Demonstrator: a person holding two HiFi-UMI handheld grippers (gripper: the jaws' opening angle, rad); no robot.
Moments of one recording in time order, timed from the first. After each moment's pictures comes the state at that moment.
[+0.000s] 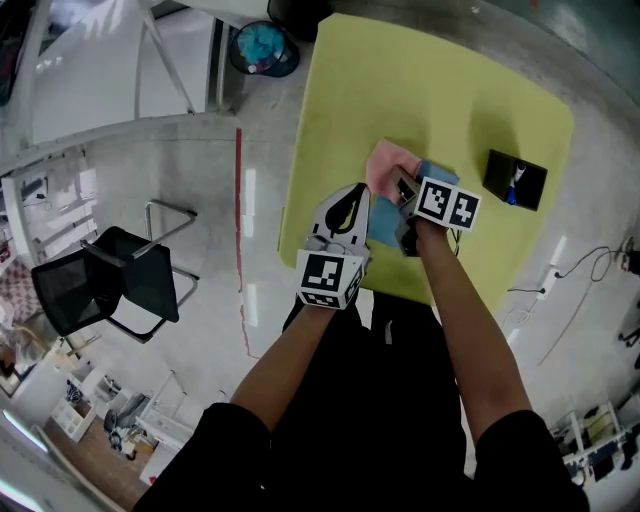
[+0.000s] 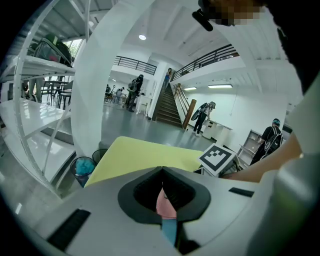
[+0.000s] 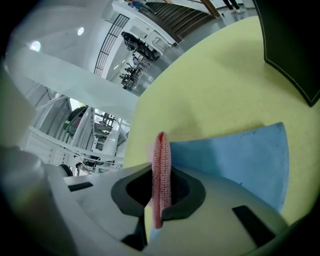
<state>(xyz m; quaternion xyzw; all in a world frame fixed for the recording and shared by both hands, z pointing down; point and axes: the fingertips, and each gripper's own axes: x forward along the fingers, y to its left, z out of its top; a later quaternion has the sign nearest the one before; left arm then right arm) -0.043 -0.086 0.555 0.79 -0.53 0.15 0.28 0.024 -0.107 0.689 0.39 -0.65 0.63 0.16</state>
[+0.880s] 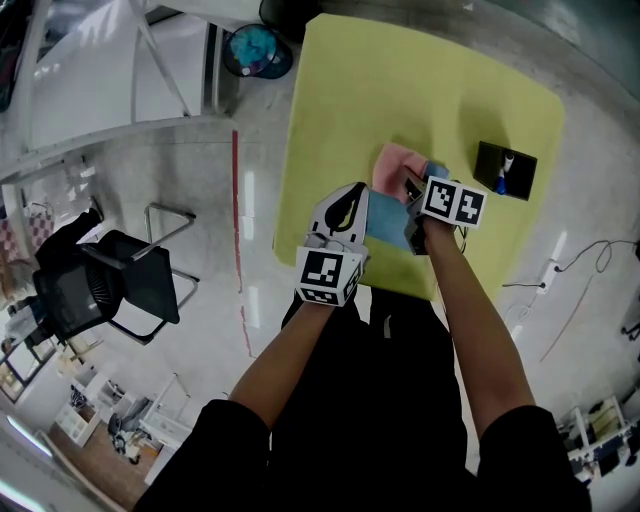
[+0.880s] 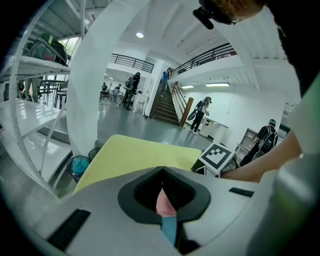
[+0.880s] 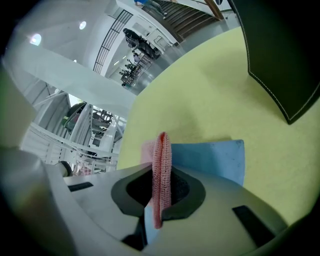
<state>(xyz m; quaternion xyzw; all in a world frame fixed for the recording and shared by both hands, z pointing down) -0.022 -0.078 0.553 0.80 -0.51 0.16 0.28 0.063 -0.097 0.691 0.39 -0.65 0.62 0.18</state>
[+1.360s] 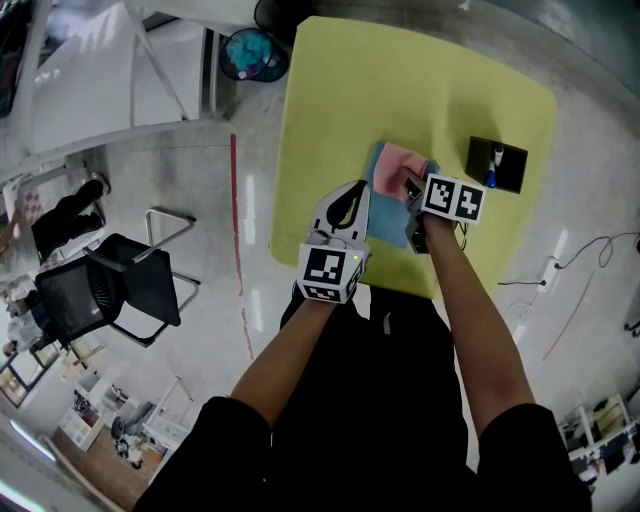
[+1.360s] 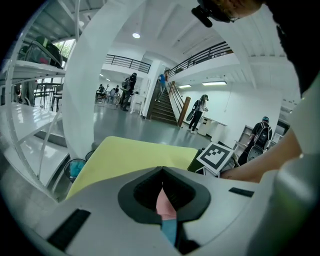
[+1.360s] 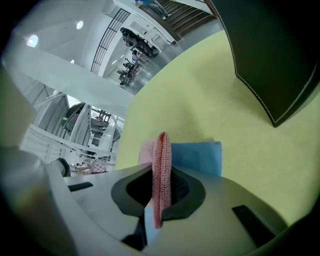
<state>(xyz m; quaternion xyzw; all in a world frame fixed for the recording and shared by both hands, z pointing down) -0.001 -0.078 0.548 0.80 -0.50 0.16 0.27 0.084 -0.092 0.690 0.39 -0.64 0.63 0.19</state>
